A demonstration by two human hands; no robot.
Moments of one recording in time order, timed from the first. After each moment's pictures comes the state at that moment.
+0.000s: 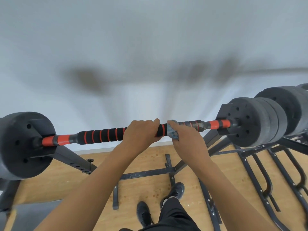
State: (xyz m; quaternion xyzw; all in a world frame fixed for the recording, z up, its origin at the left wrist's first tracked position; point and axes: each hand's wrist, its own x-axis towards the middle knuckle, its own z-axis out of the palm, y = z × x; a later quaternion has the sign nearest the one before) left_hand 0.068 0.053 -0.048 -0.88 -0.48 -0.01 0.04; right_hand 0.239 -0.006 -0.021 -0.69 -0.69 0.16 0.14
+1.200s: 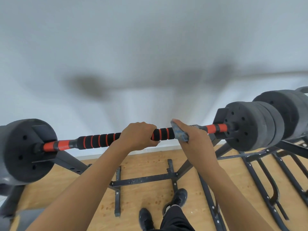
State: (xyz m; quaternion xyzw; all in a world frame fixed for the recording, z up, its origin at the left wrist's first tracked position) left_hand 0.067 0.072 -0.042 -0.86 -0.49 0.04 -0.12; right_hand 0.274 -0.013 -0.020 -0.66 -0.69 0.16 0.25
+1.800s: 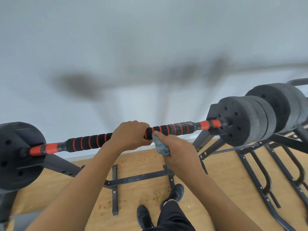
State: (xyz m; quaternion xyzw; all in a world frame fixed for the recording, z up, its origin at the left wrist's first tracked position) left_hand 0.068 0.076 -0.045 -0.86 -0.50 0.05 -0.11; right_hand 0.247 -0.038 -0.021 -0.63 -0.73 0.17 0.18
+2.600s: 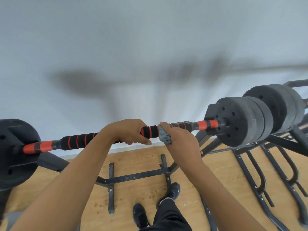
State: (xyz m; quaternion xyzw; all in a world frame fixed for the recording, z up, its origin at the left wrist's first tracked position) left_hand 0.065 0.100 -0.036 -0.79 -0.46 0.12 -0.39; right_hand 0.258 -0.011 -0.021 -0.69 -0.70 0.12 0.10
